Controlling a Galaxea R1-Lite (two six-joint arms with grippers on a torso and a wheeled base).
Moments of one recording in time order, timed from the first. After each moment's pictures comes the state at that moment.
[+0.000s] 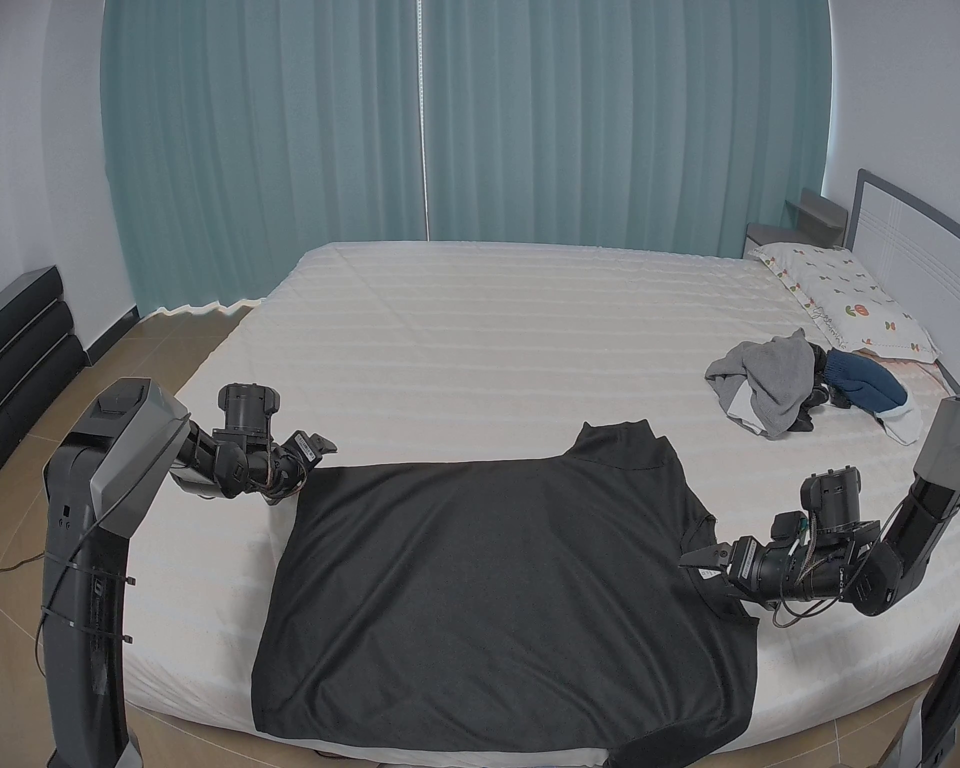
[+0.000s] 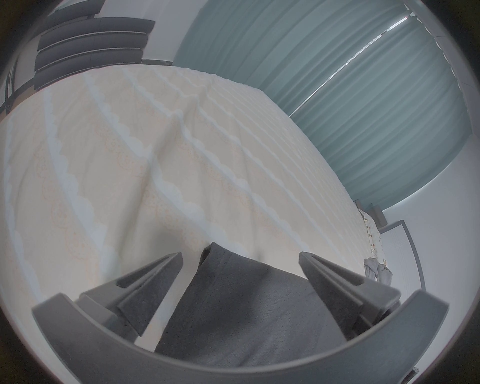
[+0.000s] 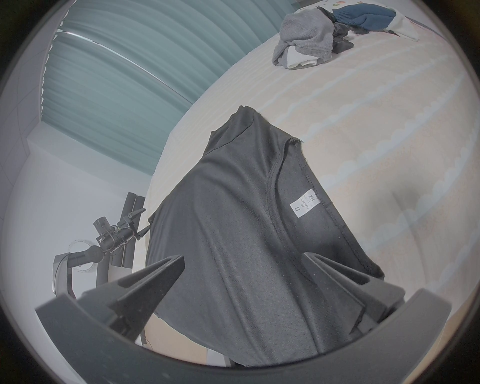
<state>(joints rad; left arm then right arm) -0.03 2.56 -1.57 -0.31 -0.16 -0.74 0.13 2.03 -0.44 -0.85 0.36 0.63</state>
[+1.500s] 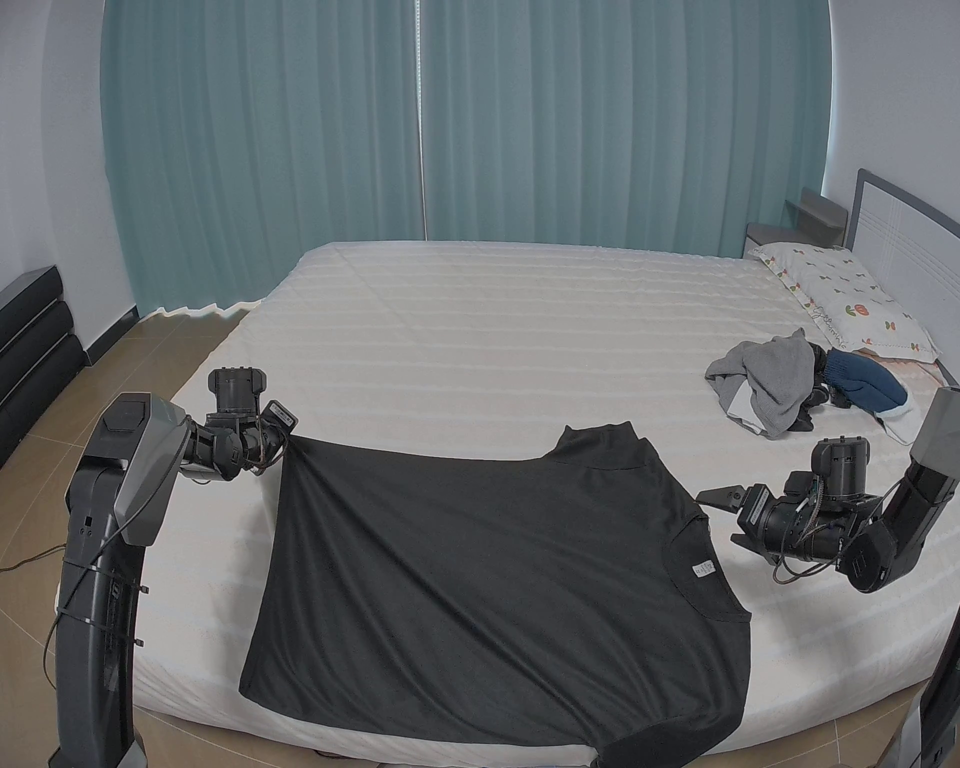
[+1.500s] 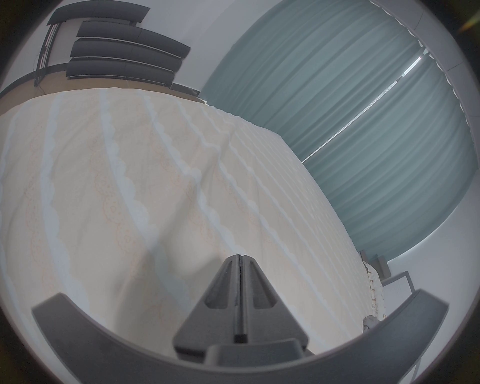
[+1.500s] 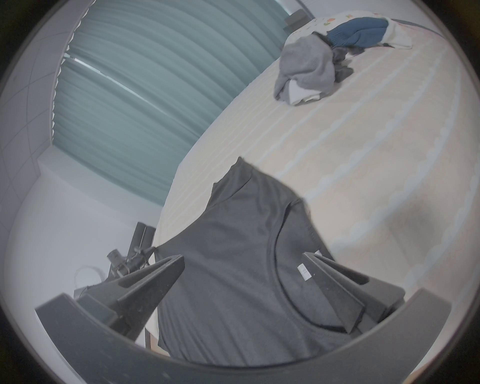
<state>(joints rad) 0.03 2.70 -1.88 -0.30 0.01 -0.89 0.06 2.09 -0.55 -1.00 0.30 0.76</state>
